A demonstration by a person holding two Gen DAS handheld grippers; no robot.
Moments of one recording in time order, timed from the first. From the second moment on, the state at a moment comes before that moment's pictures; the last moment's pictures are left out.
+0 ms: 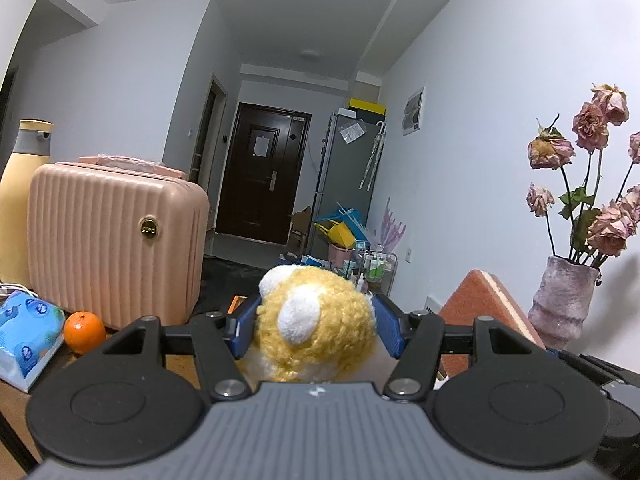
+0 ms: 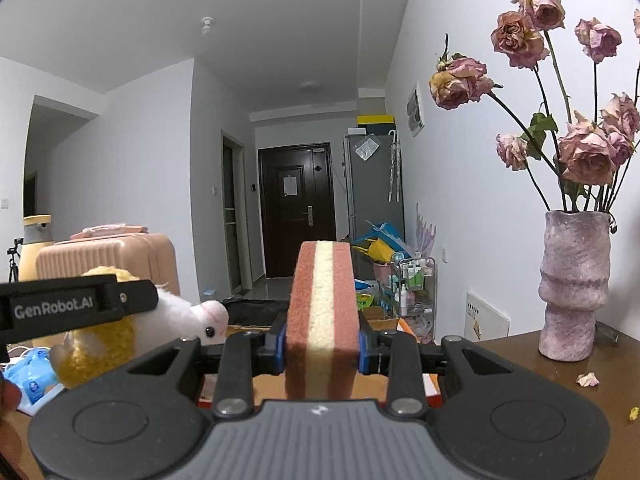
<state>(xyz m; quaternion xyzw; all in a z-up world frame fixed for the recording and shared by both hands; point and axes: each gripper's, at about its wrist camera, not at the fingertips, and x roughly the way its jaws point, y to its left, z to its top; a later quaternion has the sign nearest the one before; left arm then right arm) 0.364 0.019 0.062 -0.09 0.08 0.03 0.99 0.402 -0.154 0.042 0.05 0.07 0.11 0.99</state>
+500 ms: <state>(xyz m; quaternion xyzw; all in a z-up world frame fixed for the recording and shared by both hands) 0.420 0.011 0.067 -0.09 0.07 0.04 0.99 0.463 -0.152 0.049 0.04 0.09 0.11 0.99</state>
